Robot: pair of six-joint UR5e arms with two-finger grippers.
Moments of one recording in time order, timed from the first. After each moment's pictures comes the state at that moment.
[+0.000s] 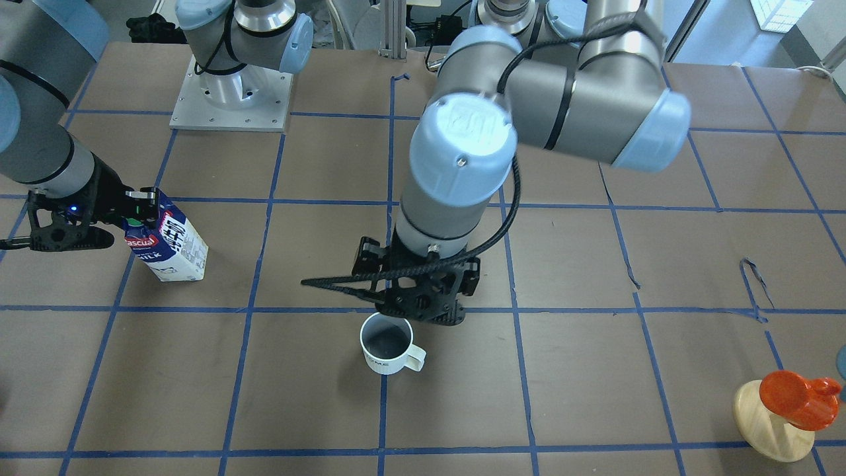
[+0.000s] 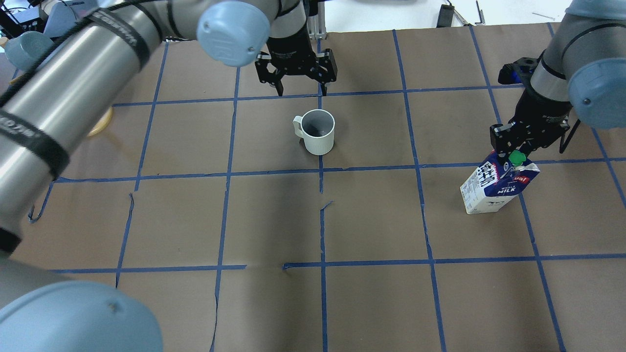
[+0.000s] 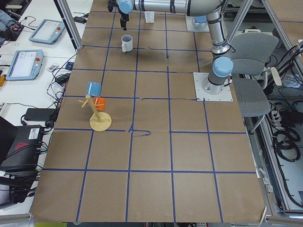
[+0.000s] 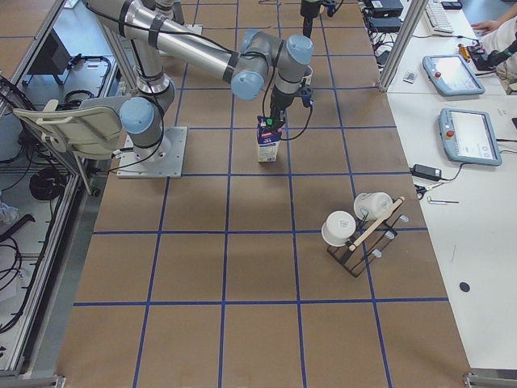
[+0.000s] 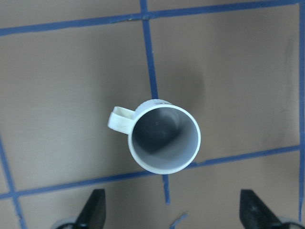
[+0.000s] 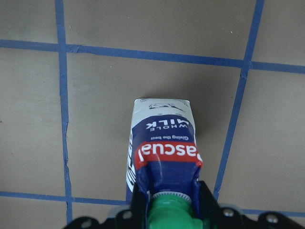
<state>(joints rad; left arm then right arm) -1.82 -2.00 -1.21 -1.49 1.45 -0.12 1.31 -1.46 1.79 -1.73 -1.63 -0.35</state>
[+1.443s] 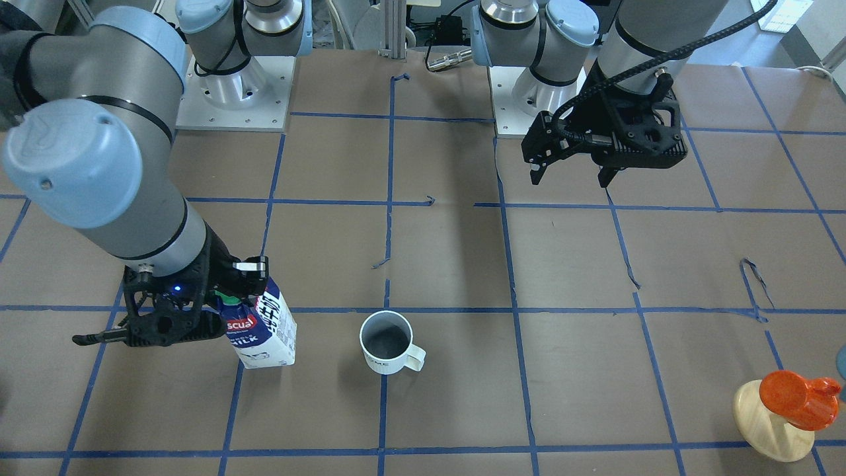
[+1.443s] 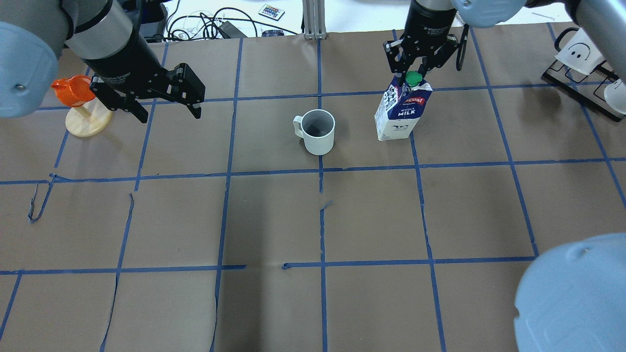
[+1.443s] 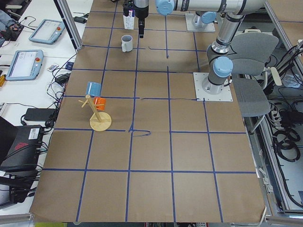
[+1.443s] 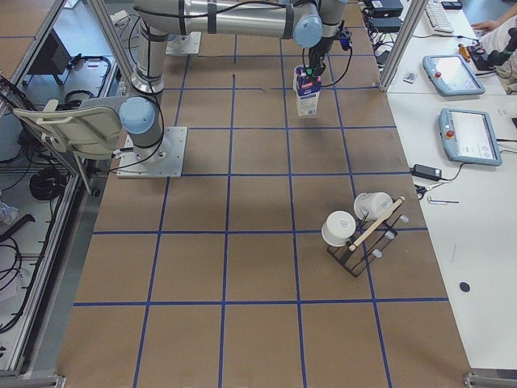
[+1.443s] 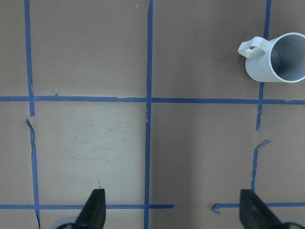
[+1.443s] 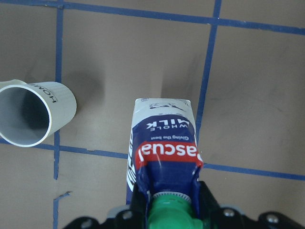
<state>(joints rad) -1.56 -1.57 -1.57 -1.54 1.53 0.00 1.64 -1.14 1.24 -1.61 -1.53 -0.07</state>
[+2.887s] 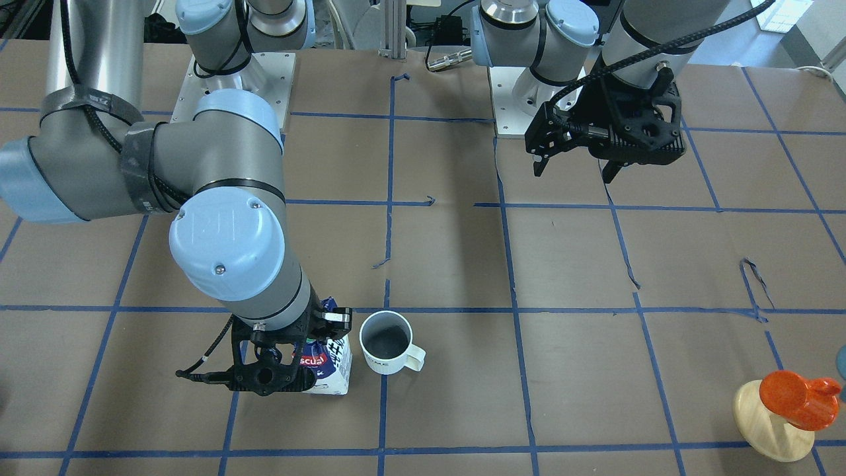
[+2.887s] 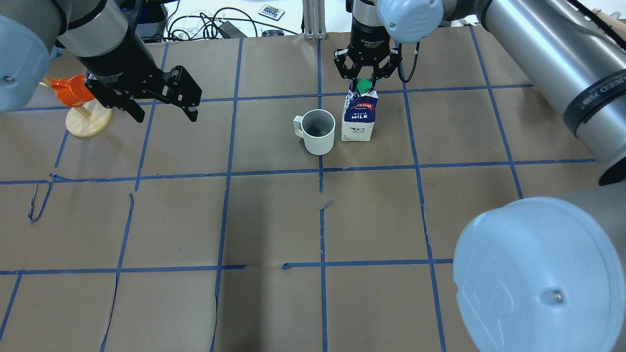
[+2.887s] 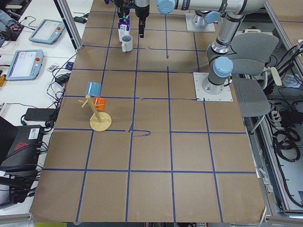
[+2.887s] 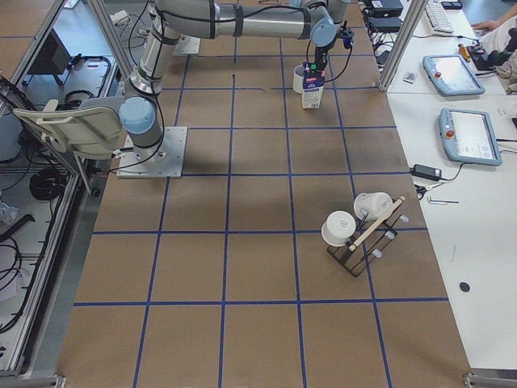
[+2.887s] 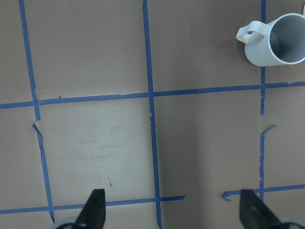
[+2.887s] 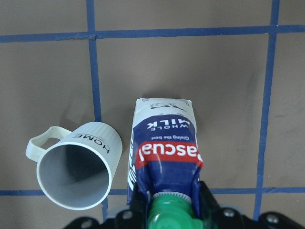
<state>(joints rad) -1.56 -1.58 -1.55 -1.59 1.53 0.07 1.76 -1.00 1.15 -1.66 -1.52 0.20</state>
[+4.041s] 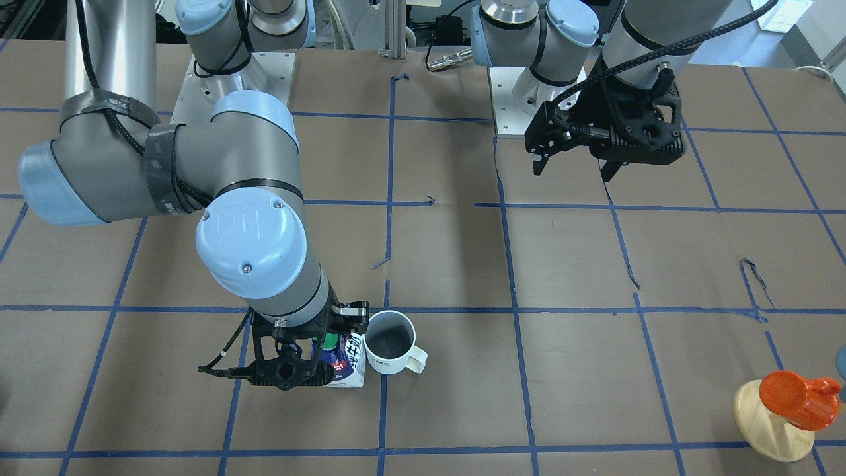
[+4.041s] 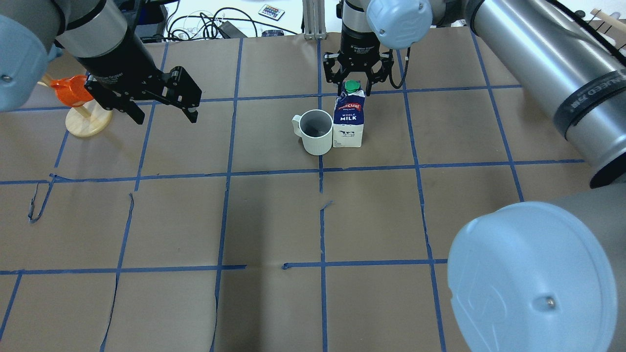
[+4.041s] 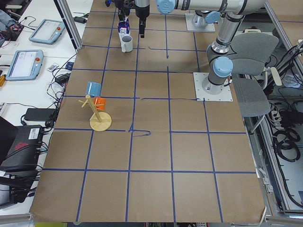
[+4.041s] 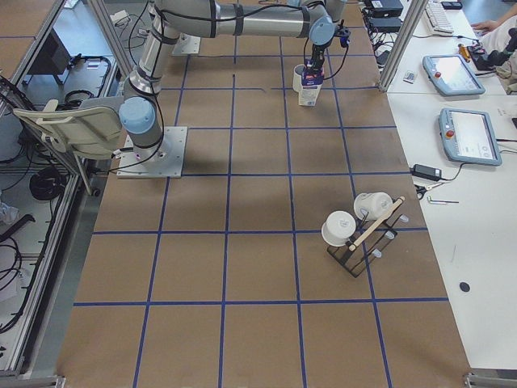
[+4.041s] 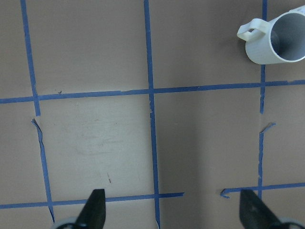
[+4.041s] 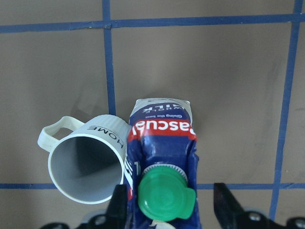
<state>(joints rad) -1.55 -1.58 -1.55 -1.60 1.53 0.06 1.78 -0.99 1.15 -1.66 -1.51 0.20</state>
